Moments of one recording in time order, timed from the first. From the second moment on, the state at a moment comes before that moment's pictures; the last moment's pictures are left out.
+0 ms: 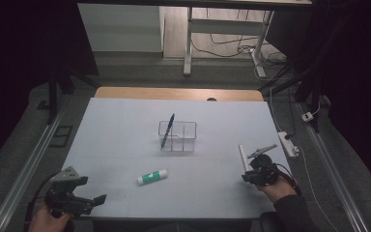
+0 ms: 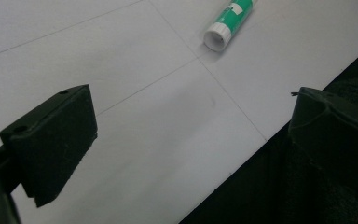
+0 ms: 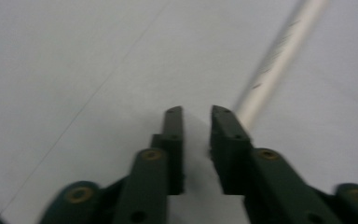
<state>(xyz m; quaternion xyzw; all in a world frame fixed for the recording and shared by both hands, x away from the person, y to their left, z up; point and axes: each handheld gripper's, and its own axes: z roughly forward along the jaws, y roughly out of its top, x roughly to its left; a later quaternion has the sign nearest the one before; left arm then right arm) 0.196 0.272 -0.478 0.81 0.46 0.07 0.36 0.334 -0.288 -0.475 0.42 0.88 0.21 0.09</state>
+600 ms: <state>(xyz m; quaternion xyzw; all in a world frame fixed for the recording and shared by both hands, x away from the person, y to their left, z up) 0.196 0.272 -0.478 0.80 0.46 0.07 0.36 0.399 -0.287 -0.487 0.55 0.81 0.17 0.11</state>
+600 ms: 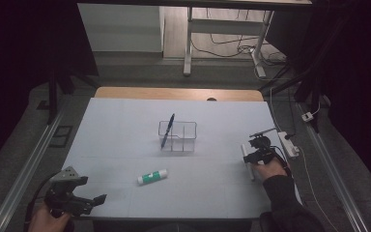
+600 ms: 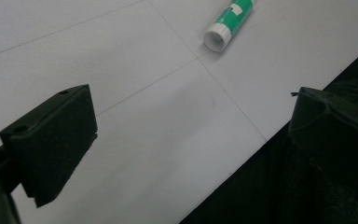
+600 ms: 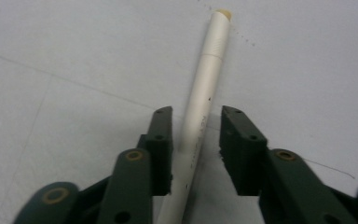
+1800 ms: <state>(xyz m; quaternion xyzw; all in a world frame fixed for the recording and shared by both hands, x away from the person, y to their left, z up) 0.196 0.272 -0.478 0.81 0.46 0.07 0.36 0.383 -0.222 -0.417 0.40 0.81 0.38 0.17</state>
